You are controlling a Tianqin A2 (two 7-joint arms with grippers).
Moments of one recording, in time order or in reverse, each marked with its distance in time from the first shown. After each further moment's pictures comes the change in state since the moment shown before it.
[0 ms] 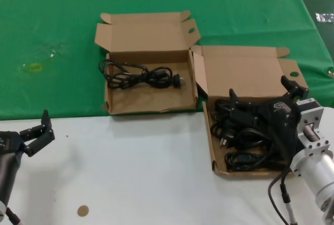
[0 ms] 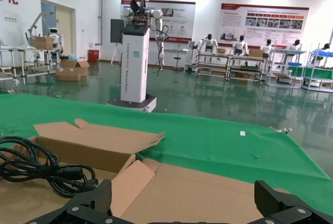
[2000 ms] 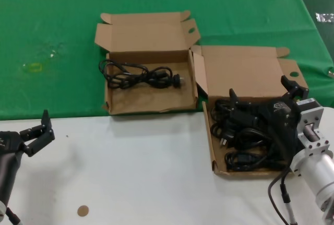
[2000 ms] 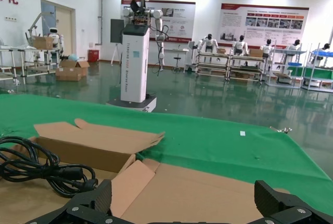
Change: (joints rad) left arm 0.000 0.000 0.000 0.000 0.000 0.000 0.000; right arm 0.000 0.000 0.000 0.000 0.000 0.000 0.000
